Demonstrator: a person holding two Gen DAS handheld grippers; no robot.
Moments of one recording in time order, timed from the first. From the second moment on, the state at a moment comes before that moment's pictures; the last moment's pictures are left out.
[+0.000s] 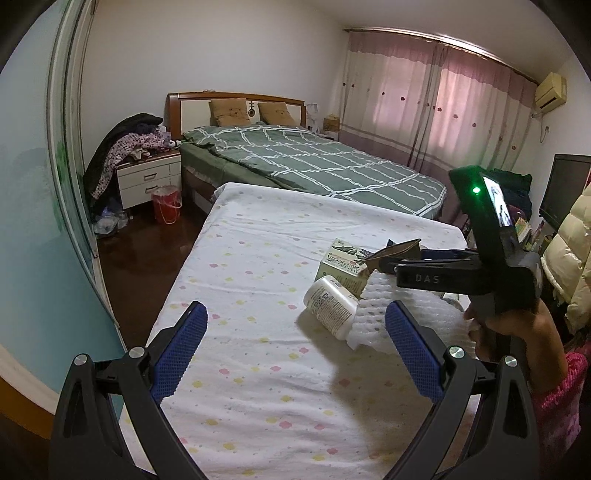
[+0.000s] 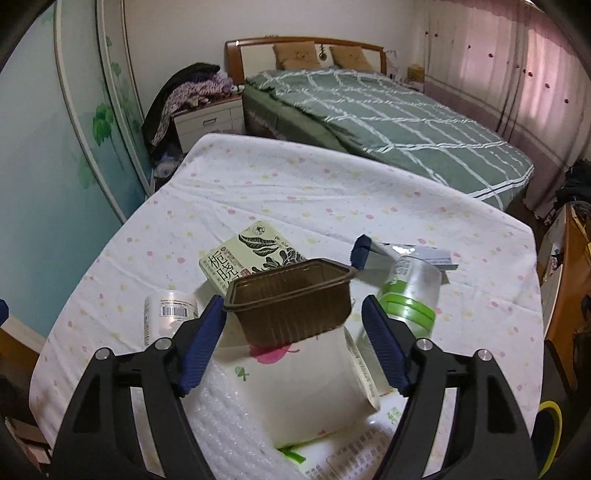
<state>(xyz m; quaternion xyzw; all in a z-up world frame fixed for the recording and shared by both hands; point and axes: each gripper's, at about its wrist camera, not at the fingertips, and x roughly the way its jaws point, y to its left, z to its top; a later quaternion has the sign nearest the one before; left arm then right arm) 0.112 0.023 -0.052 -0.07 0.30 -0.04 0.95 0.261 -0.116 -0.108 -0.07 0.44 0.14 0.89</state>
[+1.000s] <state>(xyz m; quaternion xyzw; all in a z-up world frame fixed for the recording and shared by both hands) 0.125 -0.042 -0.068 -0.04 0.34 -0.10 0.94 0.121 -0.348 -0.082 0.13 0.34 -0.10 0.92</state>
